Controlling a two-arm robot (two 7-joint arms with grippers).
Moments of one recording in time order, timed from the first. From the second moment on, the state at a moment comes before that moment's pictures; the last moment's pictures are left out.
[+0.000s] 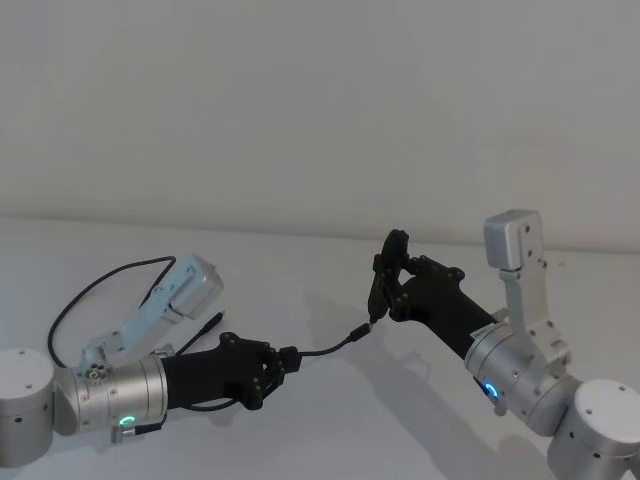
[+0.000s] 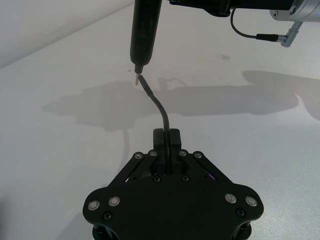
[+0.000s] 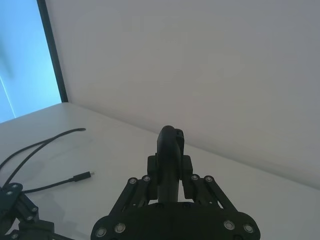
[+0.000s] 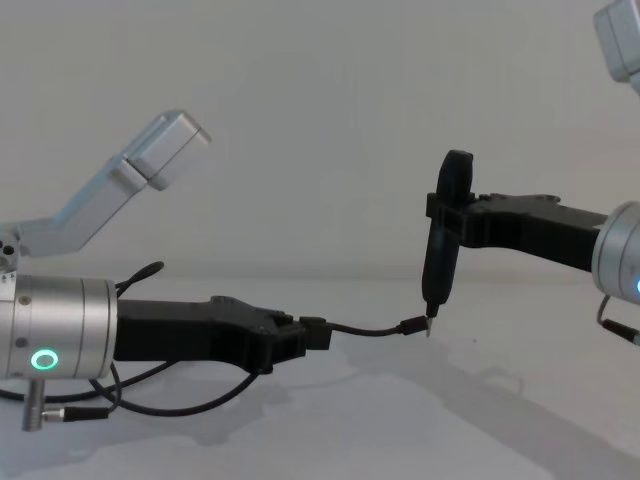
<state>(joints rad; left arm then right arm) -0.53 0.44 0.59 -1.27 -0.50 0.10 -0.78 0.34 0.23 -0.33 -1.41 0.30 0.06 0.32</state>
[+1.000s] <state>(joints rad) -0.53 0.44 0.59 -1.27 -0.50 0.10 -0.78 0.34 0.24 -0.33 -1.43 0.31 0.08 0.32</state>
